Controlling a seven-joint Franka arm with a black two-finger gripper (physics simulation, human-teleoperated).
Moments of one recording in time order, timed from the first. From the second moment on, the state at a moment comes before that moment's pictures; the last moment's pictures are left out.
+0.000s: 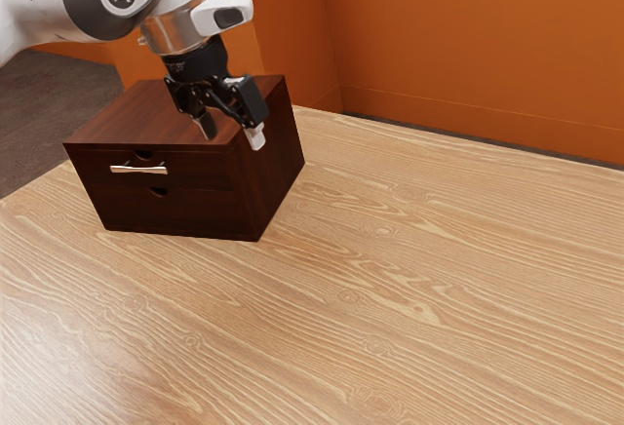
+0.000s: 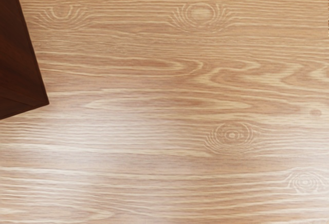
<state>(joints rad) 0.44 0.19 -0.36 -1.20 0.02 1.50 0.07</state>
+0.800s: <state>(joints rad) 0.44 0.19 -0.36 -1.20 0.02 1.50 0.10</state>
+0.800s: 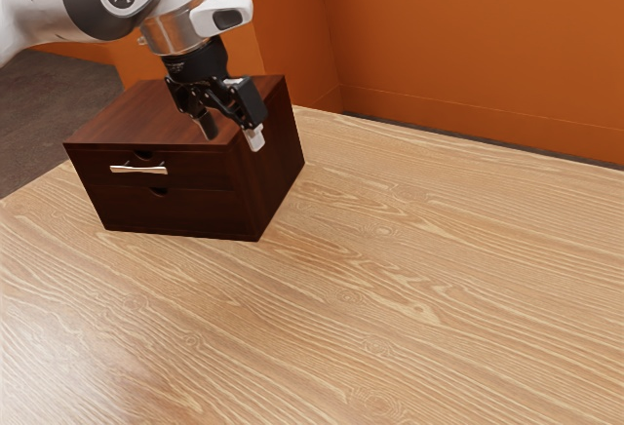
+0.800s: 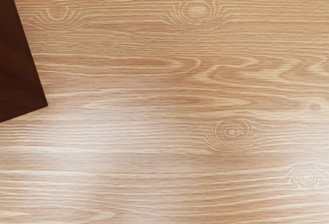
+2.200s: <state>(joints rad) 0.44 0.18 -0.01 -1.26 0.00 1.66 1.18</state>
